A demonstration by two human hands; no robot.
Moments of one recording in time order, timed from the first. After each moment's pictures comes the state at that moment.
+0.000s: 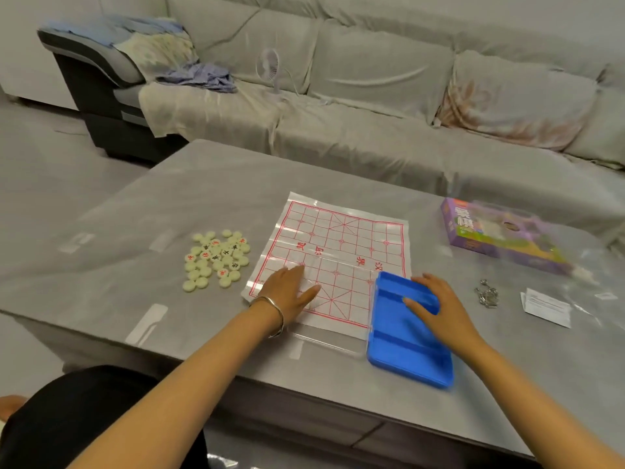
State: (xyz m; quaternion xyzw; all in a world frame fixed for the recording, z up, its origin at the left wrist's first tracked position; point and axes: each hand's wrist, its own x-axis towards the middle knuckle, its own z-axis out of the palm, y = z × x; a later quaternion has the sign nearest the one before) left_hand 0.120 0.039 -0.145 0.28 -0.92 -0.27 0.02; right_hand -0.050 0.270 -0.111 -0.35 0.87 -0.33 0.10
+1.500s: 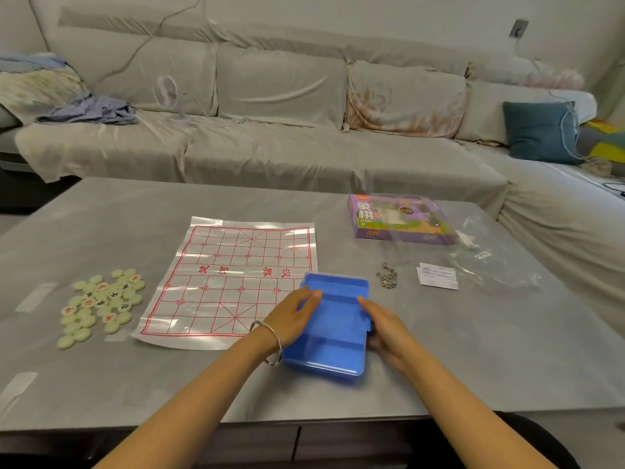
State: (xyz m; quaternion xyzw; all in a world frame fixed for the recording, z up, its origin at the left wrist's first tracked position) left_hand 0.034 0.180 -0.106 0.18 -0.84 -0.51 0.01; right_hand -0.067 0.333 -0.124 -0.02 0.66 -0.68 0.33
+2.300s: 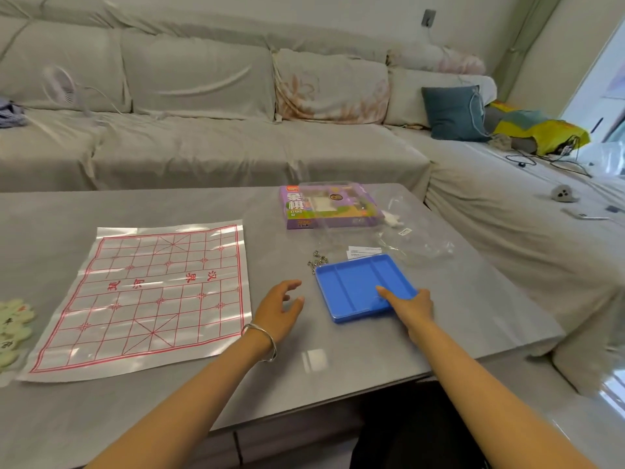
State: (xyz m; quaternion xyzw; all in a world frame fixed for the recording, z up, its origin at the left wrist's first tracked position) left_hand -0.027 0.256 -0.123 0.15 -0.84 -0.51 0.08; right_hand -0.144 0.473 -0.128 0.16 0.82 -0.55 0.03
